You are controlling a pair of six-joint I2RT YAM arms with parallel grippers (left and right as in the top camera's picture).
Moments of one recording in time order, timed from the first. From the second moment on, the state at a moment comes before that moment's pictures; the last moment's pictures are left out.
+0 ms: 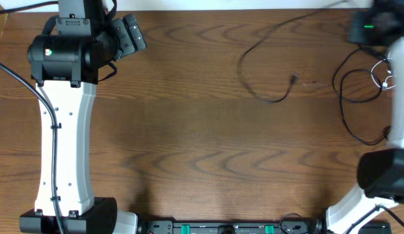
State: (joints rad) left arm -0.06 1.63 2.02 -1.23 -0.06 -0.38; right arm -0.21 1.89 2.07 -1.11 0.00 0.07
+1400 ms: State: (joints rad) left arm -0.06 1.63 2.02 -1.23 -0.06 -0.38; right arm 0.00 2.14 2.07 -1.29 -0.15 -0.06
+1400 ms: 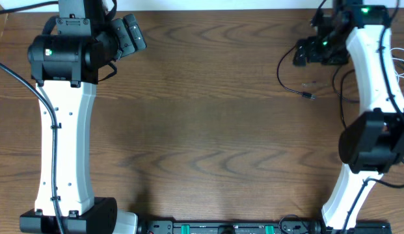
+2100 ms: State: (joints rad) left arm -0.06 1.63 2.02 -1.23 -0.06 -0.38; right arm 0.10 2.34 2.05 -1.14 -0.06 0.02
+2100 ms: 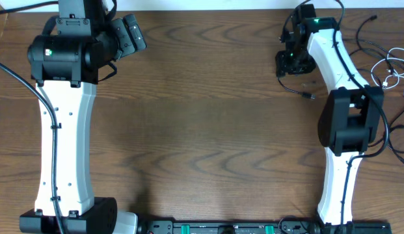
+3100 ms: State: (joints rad) left arm -0.06 1.63 2.02 -1.23 -0.06 -0.38; right arm 0.18 2.35 1.93 -0.88 0.16 0.43
